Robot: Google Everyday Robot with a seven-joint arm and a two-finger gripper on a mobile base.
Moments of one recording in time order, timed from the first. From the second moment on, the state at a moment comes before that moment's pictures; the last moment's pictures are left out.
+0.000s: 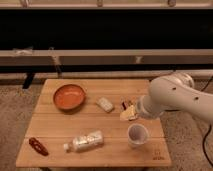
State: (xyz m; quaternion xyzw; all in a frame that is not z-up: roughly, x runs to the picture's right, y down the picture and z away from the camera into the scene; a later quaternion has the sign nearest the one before) arm 0.138 0.131 0.629 -0.26 0.12 0.70 0.65
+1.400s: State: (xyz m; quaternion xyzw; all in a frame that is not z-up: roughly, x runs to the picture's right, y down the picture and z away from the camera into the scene) arm 0.133 0.097 0.635 -0.23 0.12 0.69 0.68
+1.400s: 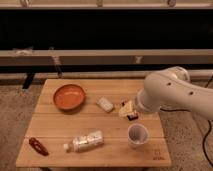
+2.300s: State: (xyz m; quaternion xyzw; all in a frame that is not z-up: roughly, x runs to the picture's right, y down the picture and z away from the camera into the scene) arm 0.181 0.081 0.727 -0.20 0.23 0.67 0.67
